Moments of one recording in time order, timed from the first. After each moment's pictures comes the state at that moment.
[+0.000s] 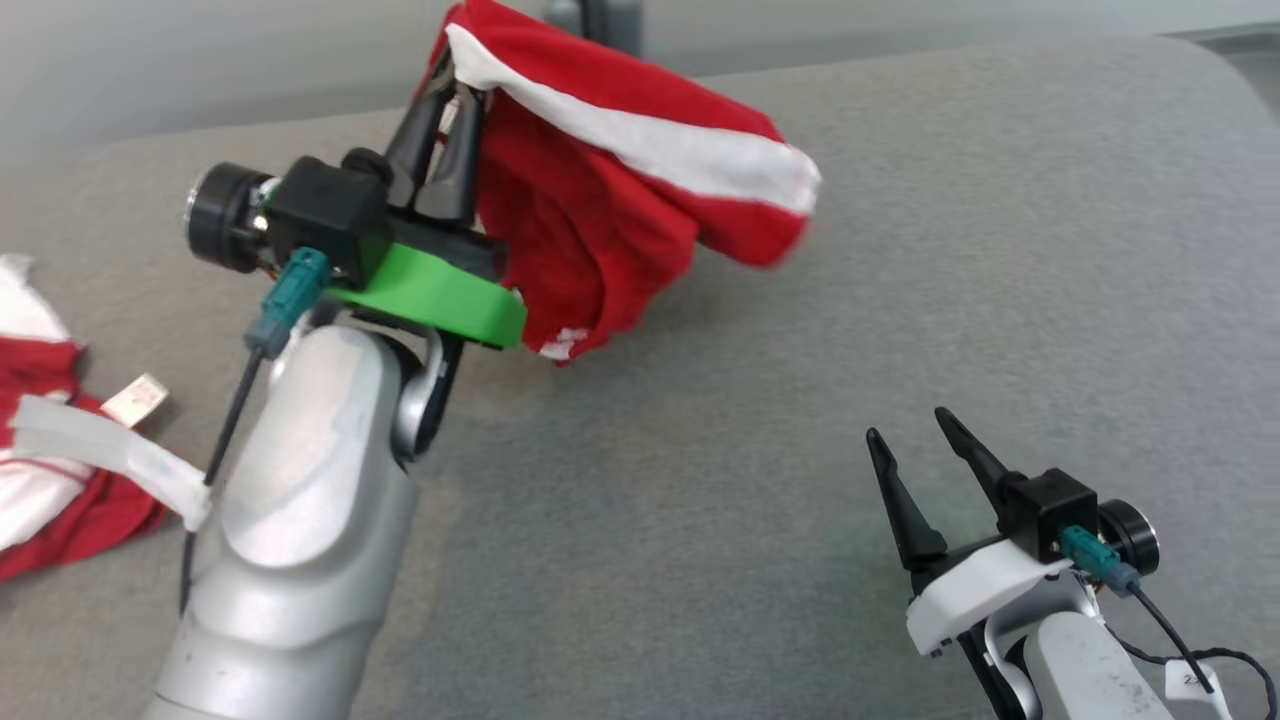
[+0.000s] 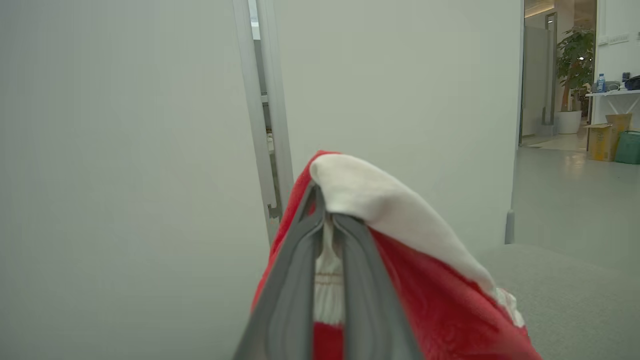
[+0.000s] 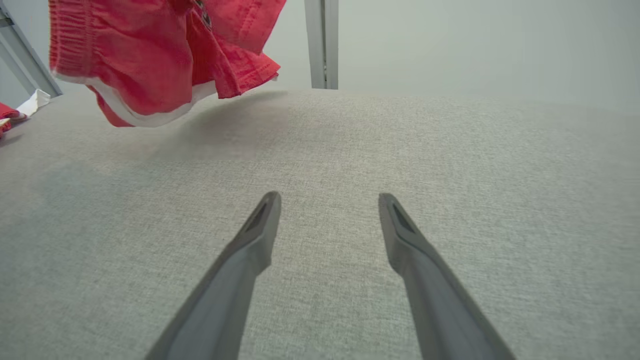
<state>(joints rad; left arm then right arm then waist) -0.71 0.08 -0.33 0.35 -0.22 -0.13 -0.26 -0.19 -0.05 0.12 0.33 0.10 0.13 -0.26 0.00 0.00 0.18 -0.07</state>
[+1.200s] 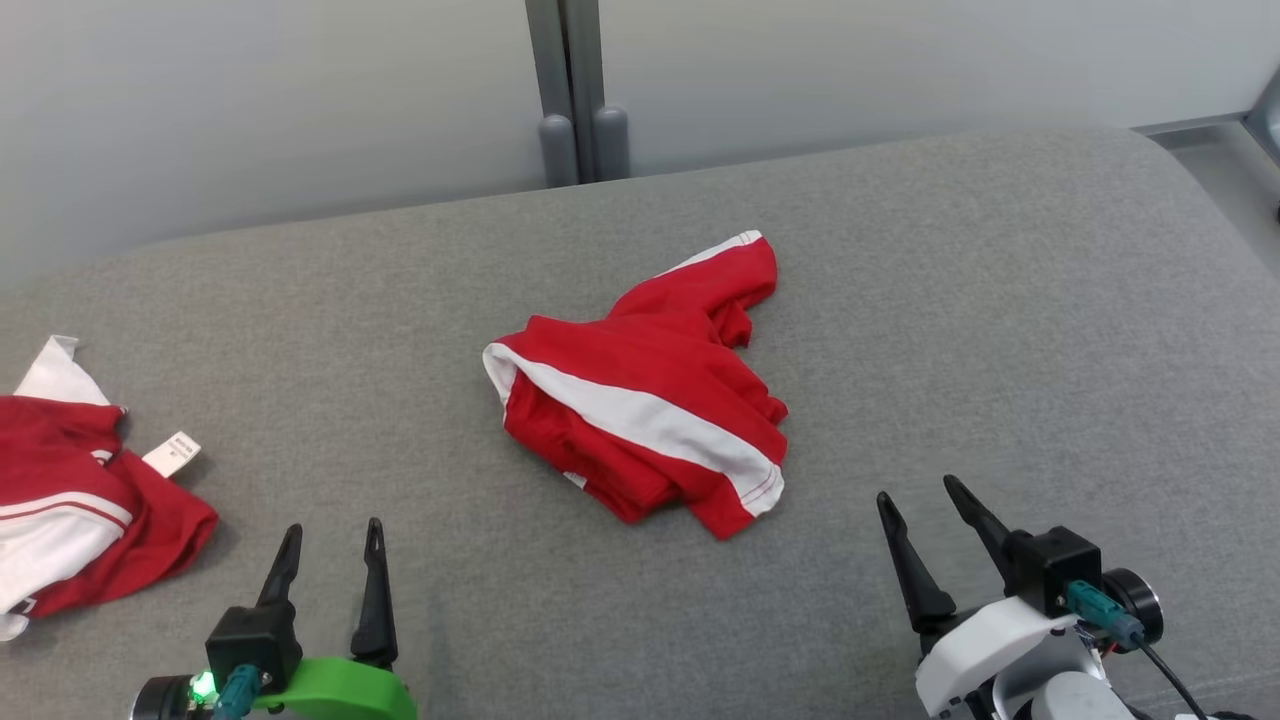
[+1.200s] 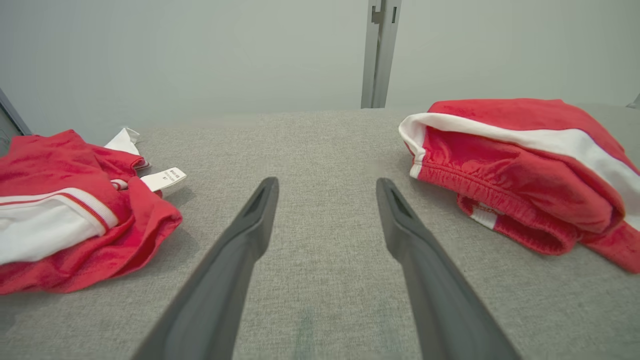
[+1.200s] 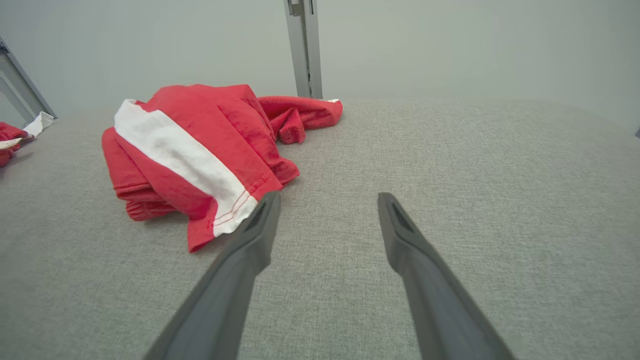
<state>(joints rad) -0.02 0.05 -0.02 0.32 -0.12 -0.08 -0.26 -0.11 -0.05 0.11 0.36 0.13 0.13 -0.26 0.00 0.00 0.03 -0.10</state>
